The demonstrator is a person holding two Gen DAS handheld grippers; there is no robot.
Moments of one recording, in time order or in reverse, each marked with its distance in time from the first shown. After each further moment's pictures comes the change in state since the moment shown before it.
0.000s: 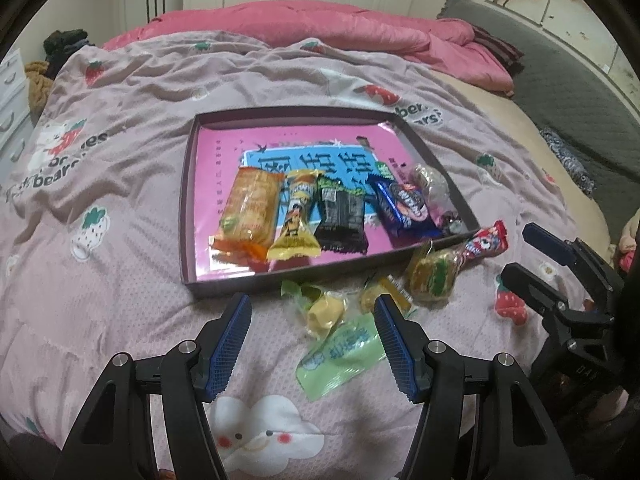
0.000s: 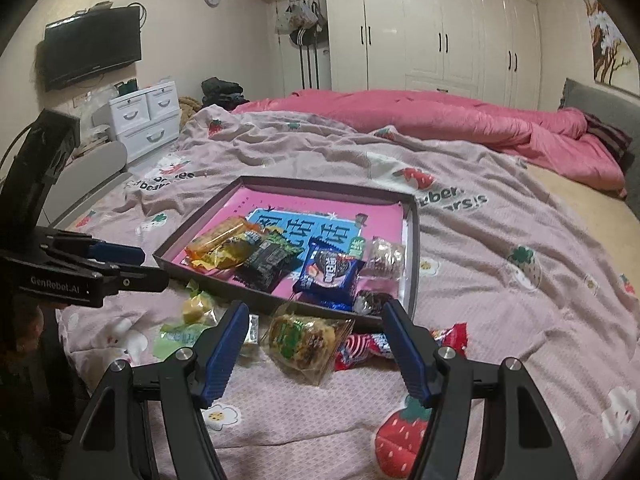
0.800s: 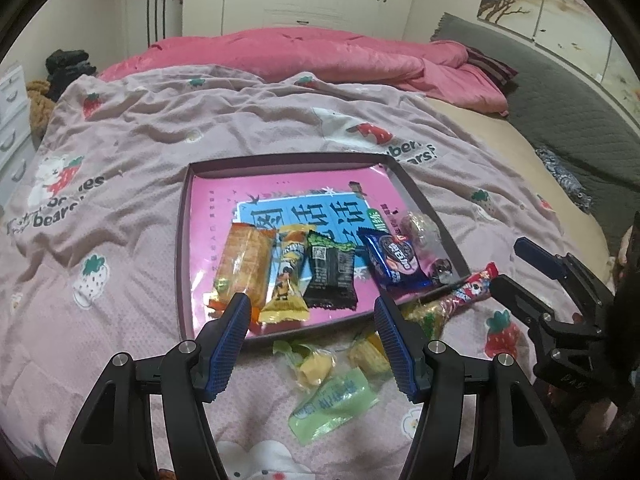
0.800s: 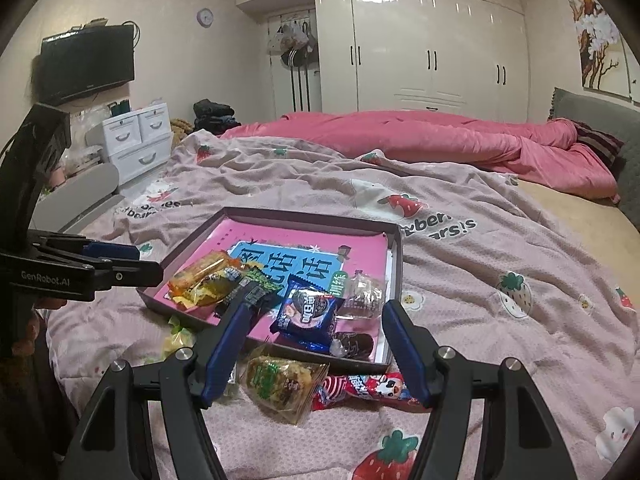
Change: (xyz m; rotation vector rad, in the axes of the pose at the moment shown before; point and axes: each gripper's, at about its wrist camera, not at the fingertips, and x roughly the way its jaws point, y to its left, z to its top) left arm -0.010 -0.010 0.031 0.013 -0.106 -0.007; right arm 0.000 -0.012 0.017 -0.010 -0.097 -0.033
